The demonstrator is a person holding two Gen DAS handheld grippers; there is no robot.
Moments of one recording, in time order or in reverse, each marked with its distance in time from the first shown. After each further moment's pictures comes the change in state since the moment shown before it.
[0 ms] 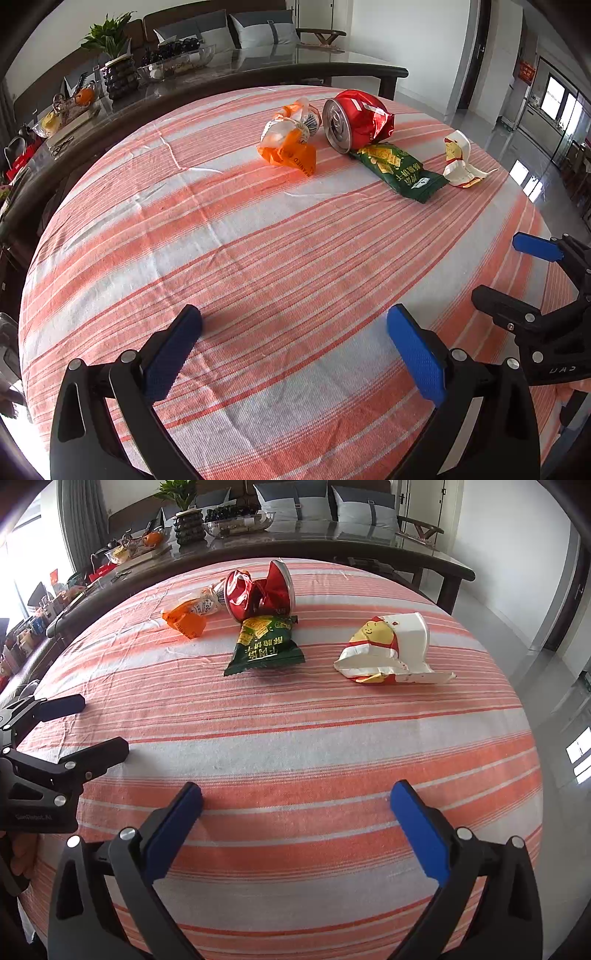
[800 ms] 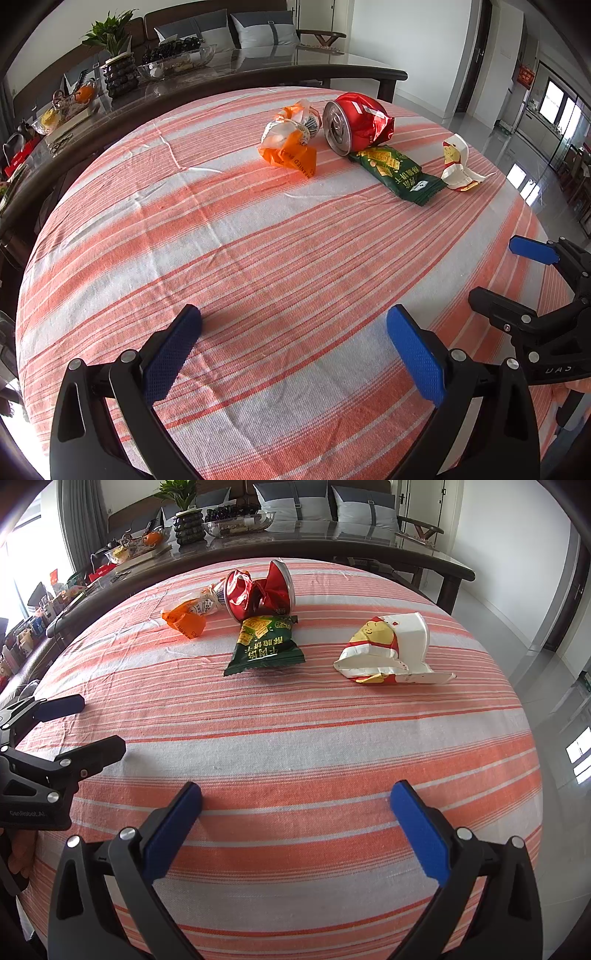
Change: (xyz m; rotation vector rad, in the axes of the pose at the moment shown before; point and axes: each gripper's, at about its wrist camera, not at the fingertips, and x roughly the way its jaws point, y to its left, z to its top) left arm -0.001 0.005 0.000 -0.019 -0.010 -0.033; right arm 0.000 0.000 0.000 0.001 0.000 0.000
